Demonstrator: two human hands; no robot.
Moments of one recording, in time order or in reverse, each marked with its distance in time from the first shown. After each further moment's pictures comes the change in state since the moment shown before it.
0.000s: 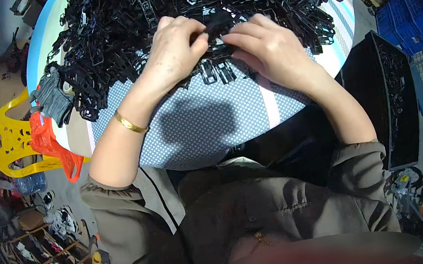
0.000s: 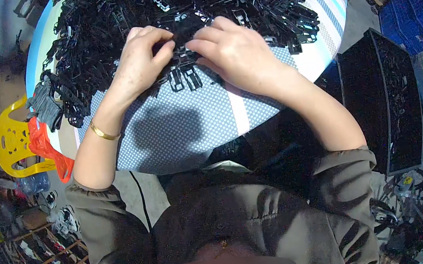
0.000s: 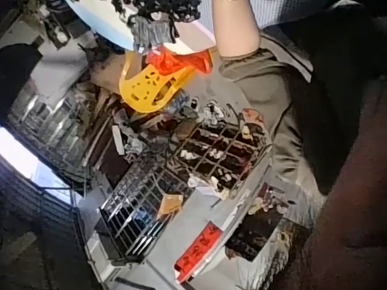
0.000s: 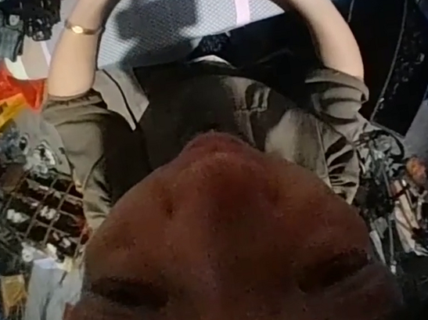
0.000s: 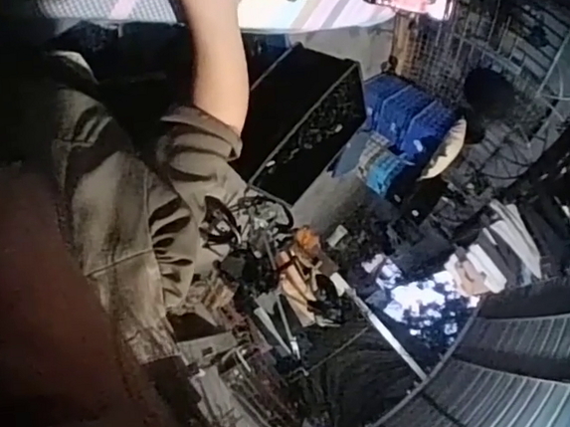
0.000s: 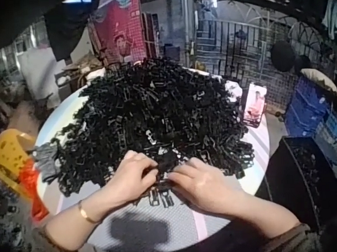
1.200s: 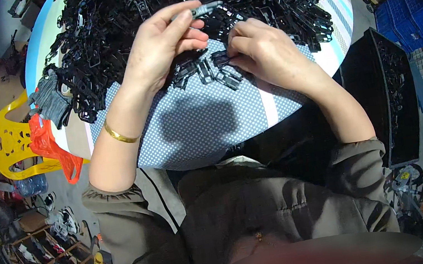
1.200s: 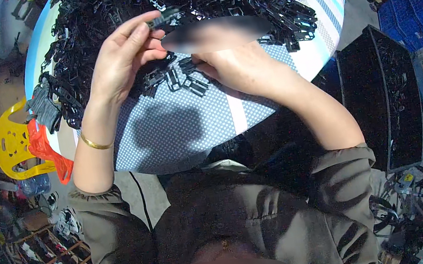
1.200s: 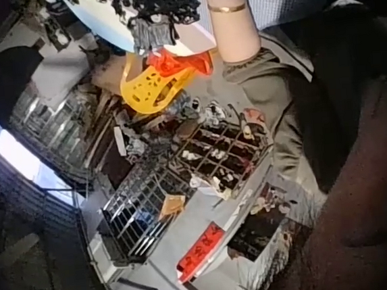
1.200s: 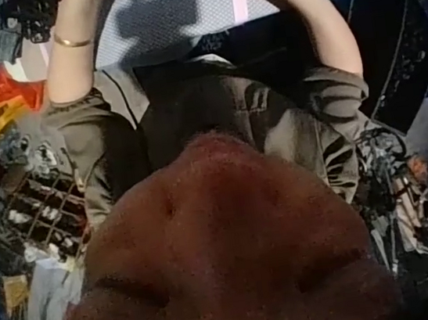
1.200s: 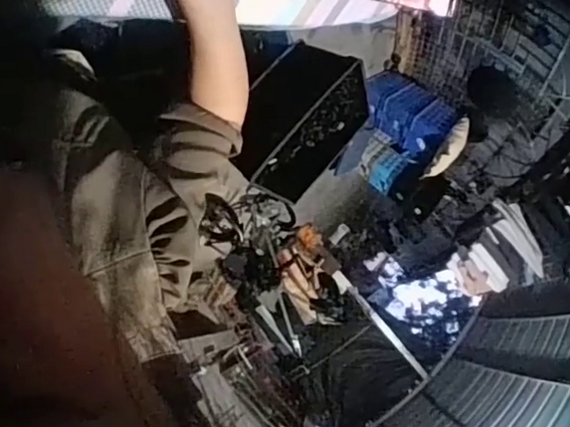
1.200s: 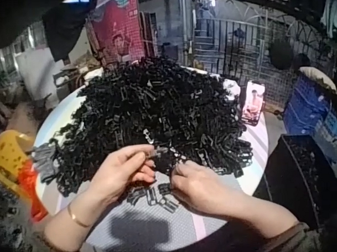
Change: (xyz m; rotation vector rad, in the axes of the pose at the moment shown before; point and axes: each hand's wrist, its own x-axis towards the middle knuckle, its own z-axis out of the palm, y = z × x) left_hand 0.003 0.019 -0.025 -1.195 -0.014 -0.429; right_hand 0.001 -0.003 -0.002 0.131 -0.122 0.071
